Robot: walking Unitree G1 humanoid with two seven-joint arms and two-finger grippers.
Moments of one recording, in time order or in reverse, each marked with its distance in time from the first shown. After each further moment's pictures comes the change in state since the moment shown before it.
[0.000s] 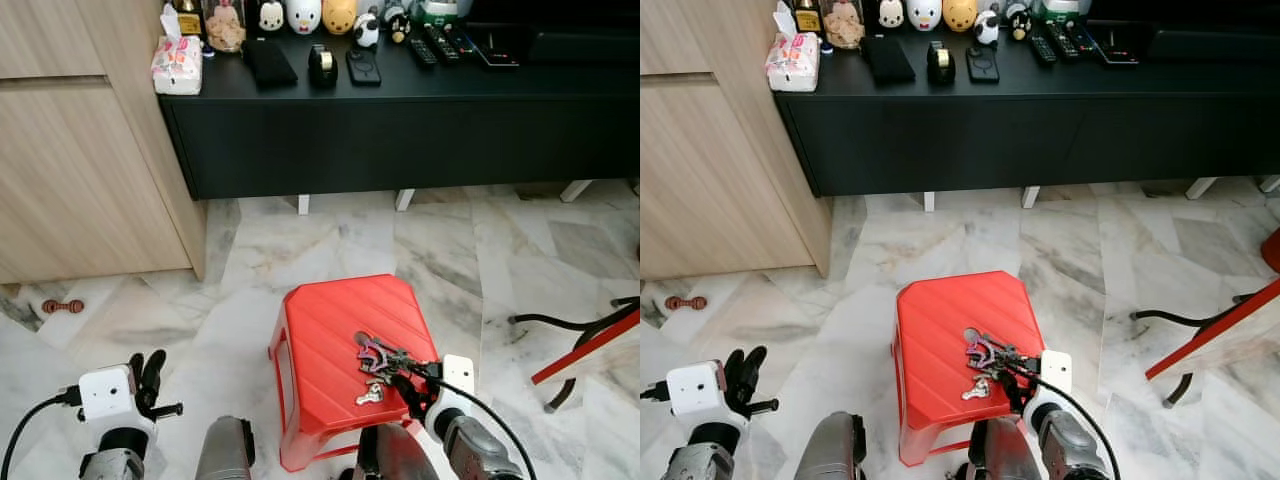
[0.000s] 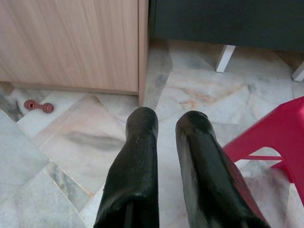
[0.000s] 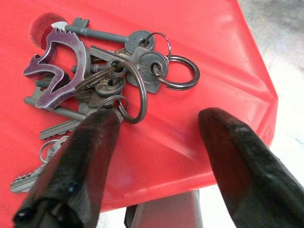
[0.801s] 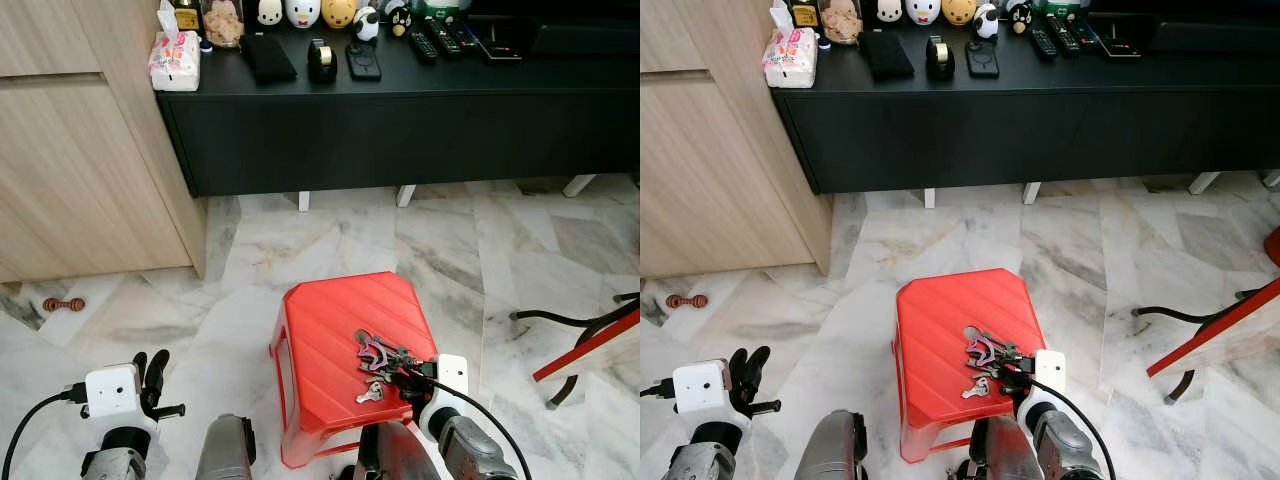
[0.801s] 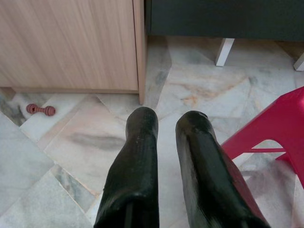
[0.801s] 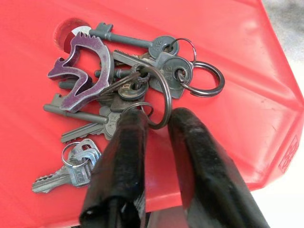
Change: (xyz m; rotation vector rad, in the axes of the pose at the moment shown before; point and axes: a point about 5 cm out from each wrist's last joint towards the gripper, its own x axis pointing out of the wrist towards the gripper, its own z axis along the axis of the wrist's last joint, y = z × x) left arm 0.000 -0.002 0.000 0.039 0.003 -0.013; right arm 0.001 0.006 0.001 -0.008 -0.028 0.051
